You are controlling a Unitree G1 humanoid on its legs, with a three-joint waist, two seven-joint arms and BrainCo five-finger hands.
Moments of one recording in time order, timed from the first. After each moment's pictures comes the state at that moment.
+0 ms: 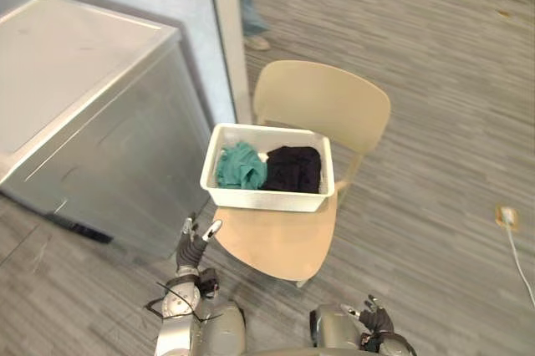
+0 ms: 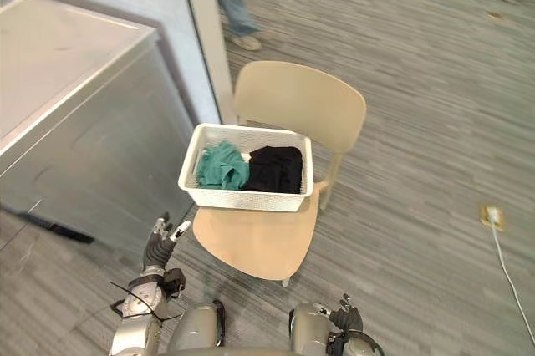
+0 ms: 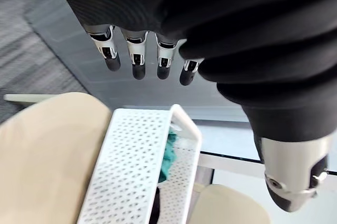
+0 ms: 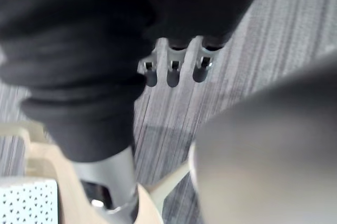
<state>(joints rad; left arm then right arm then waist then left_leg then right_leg) 0.23 -0.07 0.10 0.20 -0.03 -0.01 0.09 0.20 0.02 -0.16 0.69 0.02 0.05 -0.06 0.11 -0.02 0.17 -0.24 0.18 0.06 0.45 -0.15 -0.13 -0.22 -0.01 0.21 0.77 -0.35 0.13</state>
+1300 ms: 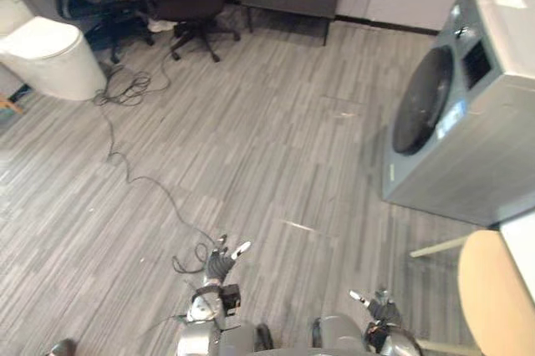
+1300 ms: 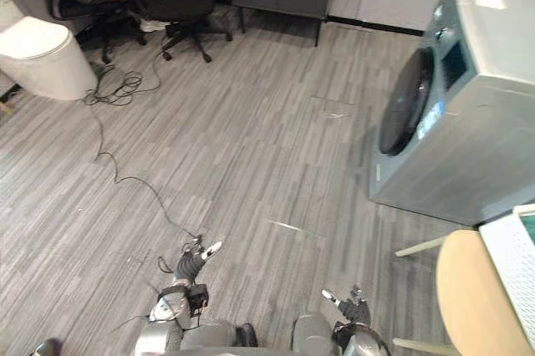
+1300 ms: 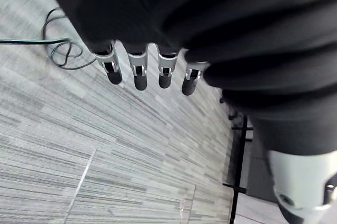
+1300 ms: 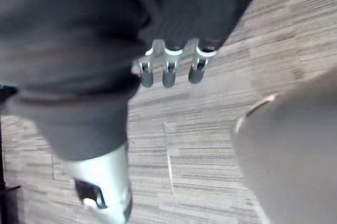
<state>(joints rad) 0.10 -0.07 0.00 0.38 -0.05 0.00 0.10 0.20 0.06 -0.26 0.58 0.17 0.01 -0.10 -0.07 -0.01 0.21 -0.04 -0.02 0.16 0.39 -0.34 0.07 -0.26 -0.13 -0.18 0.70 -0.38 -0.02</state>
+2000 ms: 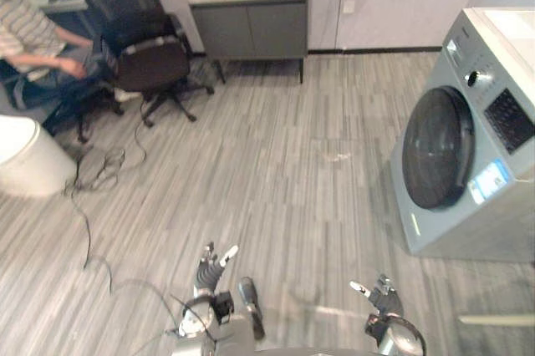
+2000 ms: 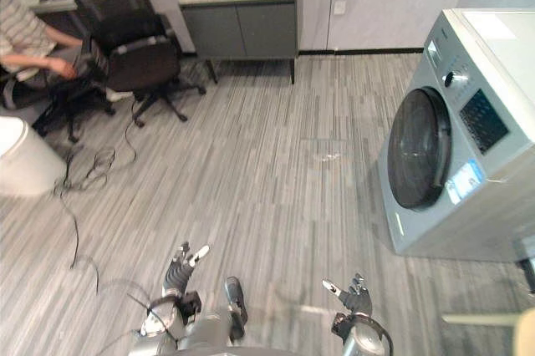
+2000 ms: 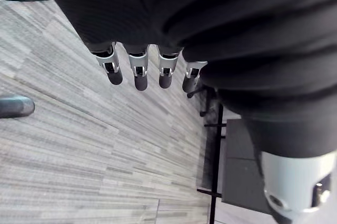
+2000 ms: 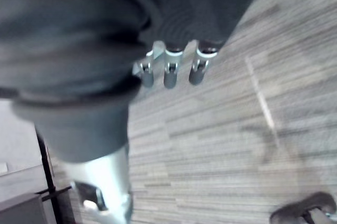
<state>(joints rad) 0.28 -0.07 0.05 0.32 -0.14 -0.02 0.14 0.21 0.04 -0.16 0.53 0.17 0.00 -0.12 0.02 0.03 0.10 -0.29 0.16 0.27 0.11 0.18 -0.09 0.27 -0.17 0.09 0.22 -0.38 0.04</state>
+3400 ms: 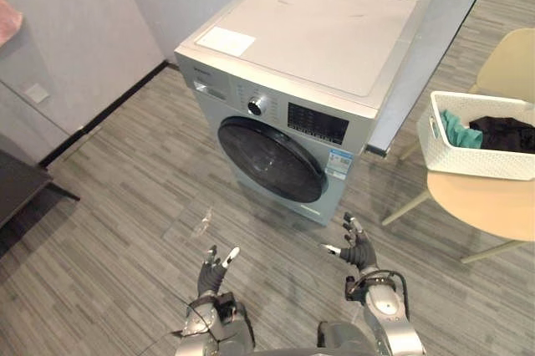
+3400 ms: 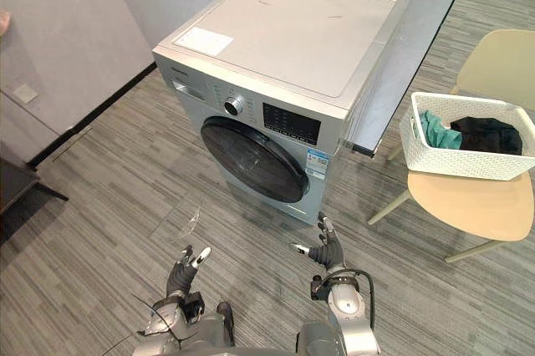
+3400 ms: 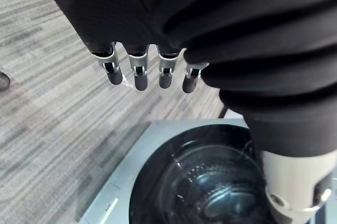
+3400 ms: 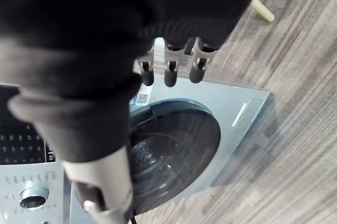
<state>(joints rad) 0.22 -0.05 0.00 0.39 -0.18 -0.03 0.15 0.18 -0.05 0.10 0.16 -0.05 -0.07 -0.11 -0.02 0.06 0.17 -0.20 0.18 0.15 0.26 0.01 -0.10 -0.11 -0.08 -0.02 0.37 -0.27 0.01</state>
